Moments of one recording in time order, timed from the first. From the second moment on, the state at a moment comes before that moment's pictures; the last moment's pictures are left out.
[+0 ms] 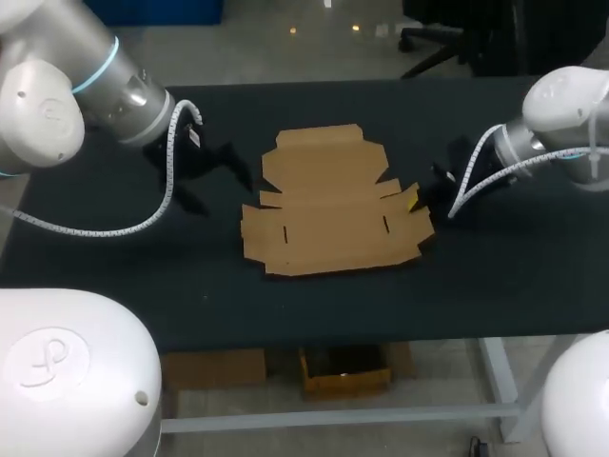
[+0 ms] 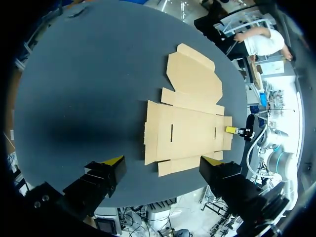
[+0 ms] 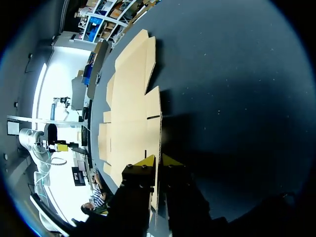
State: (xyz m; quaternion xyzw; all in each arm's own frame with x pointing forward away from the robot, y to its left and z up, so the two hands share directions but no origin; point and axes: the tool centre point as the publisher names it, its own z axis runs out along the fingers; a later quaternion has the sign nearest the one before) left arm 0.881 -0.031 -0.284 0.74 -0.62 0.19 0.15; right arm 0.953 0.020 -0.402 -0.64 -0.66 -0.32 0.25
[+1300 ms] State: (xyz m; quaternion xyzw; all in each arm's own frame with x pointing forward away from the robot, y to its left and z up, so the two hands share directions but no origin) left arm 0.878 -0.034 -0.289 0.75 -0.61 0.19 0.16; right arm 0.942 0.015 -0.401 -0.62 -0.67 -0.27 0.30
